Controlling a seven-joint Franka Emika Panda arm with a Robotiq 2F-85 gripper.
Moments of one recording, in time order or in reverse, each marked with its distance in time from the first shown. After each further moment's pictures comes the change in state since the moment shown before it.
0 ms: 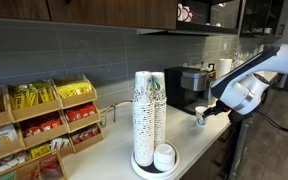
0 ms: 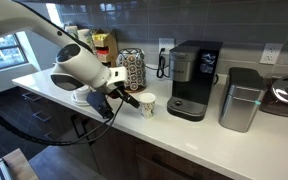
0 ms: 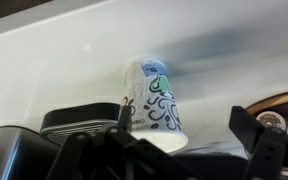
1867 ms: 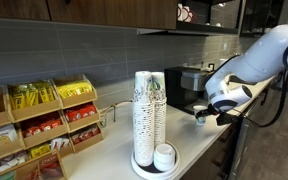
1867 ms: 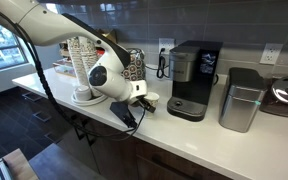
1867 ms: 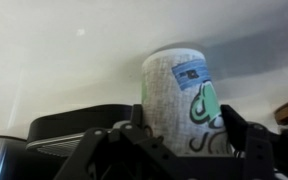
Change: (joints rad) arm -0.113 0.415 0.030 0.371 0.906 -0.252 -0.736
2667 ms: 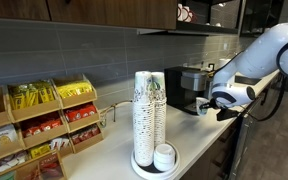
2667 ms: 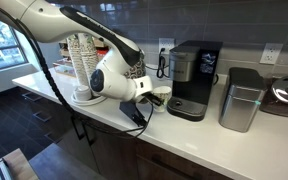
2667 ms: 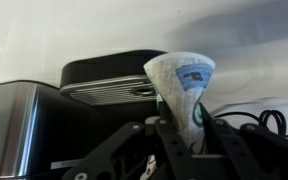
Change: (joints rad) arm -0.009 0.030 -0.076 0.094 0.392 -0.035 -0.400
